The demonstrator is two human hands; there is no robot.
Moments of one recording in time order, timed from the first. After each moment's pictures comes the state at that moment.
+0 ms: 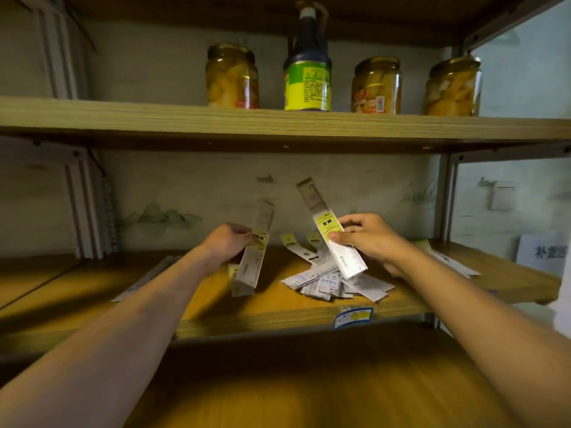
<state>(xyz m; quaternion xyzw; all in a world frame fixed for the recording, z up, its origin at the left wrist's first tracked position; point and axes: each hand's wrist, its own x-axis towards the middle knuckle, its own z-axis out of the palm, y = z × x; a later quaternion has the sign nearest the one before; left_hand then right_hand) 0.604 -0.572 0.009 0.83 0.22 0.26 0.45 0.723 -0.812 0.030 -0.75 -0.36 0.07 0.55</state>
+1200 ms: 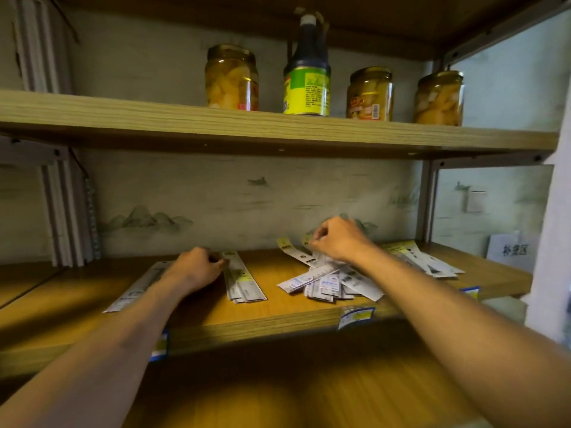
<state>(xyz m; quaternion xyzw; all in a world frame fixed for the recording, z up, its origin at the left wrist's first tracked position) 0.583 -0.513 -0.026 0.92 0.27 0.22 0.18 0.710 -0.763 0.030 -0.90 -0.32 -0.09 0.29</state>
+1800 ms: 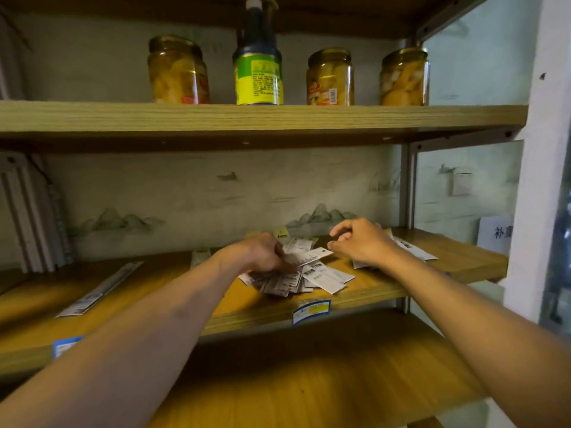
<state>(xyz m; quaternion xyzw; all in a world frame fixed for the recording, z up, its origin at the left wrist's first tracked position) 0.666 -0.676 0.017 0.97 0.17 0.04 0.16 0.769 -0.857 0.008 -0.88 -0.32 -0.08 0.35</state>
